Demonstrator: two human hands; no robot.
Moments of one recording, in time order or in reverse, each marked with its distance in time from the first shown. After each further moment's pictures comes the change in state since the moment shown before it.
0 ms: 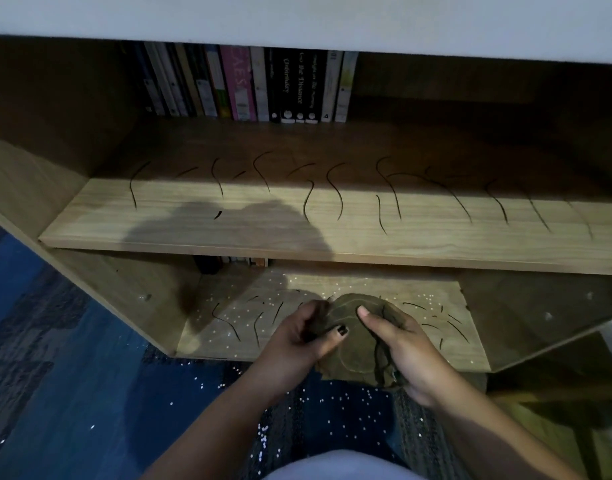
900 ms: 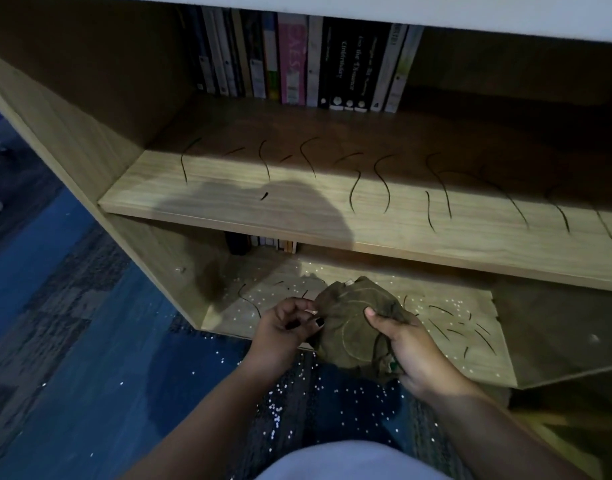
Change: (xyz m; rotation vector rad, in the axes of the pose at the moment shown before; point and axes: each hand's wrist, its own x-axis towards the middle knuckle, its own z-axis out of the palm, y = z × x) left_hand -0.006 -0.040 -0.048 -0.121 0.368 0.002; right_hand 0.029 0.028 0.029 0.060 0.062 0.143
